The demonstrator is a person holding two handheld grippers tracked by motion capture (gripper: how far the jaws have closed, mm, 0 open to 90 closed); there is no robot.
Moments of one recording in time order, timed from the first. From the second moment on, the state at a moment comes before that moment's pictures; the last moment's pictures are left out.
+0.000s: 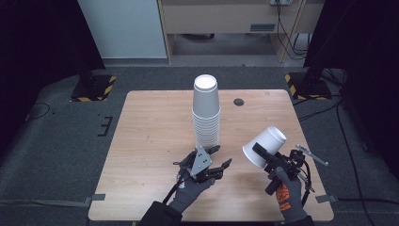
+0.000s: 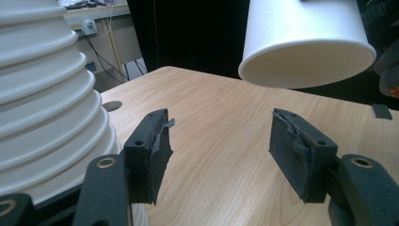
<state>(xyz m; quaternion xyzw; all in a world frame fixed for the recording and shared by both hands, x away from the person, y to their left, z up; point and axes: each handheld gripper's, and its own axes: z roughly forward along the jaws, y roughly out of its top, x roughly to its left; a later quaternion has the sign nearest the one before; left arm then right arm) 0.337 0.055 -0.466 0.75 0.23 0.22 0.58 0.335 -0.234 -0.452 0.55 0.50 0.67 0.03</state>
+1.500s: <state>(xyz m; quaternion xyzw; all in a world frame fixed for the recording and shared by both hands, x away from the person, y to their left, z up) 0.357 0.006 -0.475 0.73 0.20 0.24 0.61 0.337 -0.228 -0.457 0.55 0.49 0.67 -0.01</state>
